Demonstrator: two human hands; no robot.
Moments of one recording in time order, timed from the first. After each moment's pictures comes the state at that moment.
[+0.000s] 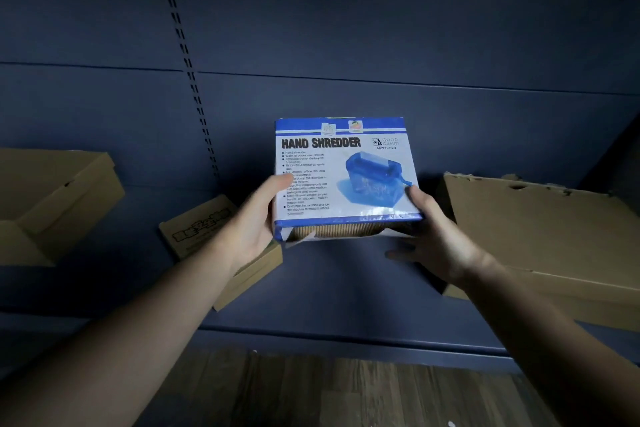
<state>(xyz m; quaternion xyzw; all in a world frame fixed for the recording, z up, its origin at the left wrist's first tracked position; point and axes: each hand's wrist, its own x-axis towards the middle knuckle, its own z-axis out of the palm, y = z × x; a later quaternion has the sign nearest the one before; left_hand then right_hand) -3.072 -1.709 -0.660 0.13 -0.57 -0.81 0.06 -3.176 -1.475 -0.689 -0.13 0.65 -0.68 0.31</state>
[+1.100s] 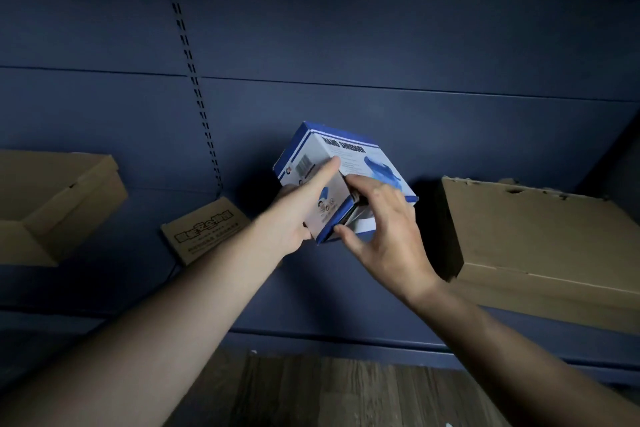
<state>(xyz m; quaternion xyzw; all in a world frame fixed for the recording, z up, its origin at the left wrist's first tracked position) -3.091 -1.669 -0.634 0.25 -0.63 -0.73 0.01 -3.124 -1.521 -0.674 -0.39 0.81 -0.39 -0.20</state>
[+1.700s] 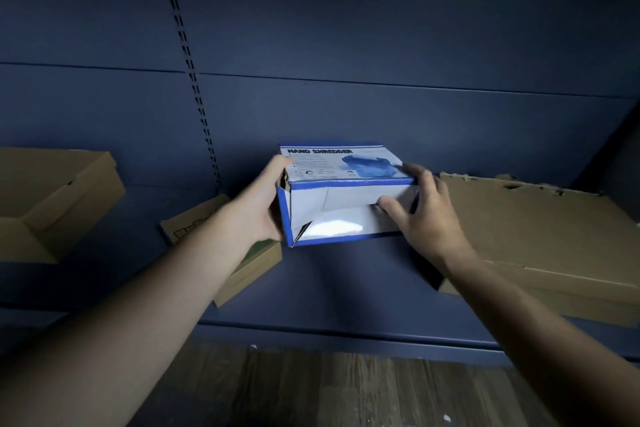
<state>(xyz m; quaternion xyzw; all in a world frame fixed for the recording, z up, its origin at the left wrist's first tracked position) -3.083 -1.705 -0.635 0.29 -0.57 -0.77 -0.03 -3.155 -1.486 -0.666 -0.18 0.87 -0.45 -0.04</state>
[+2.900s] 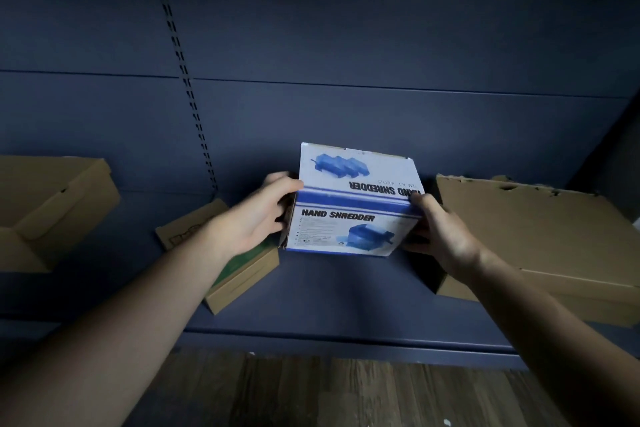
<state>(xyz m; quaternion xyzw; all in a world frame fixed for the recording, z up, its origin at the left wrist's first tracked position) -3.085 -1.716 -0.653 0.14 -0.68 -0.72 0.00 -3.180 -1.467 -0.681 -0.04 0.73 -0.66 0.17</state>
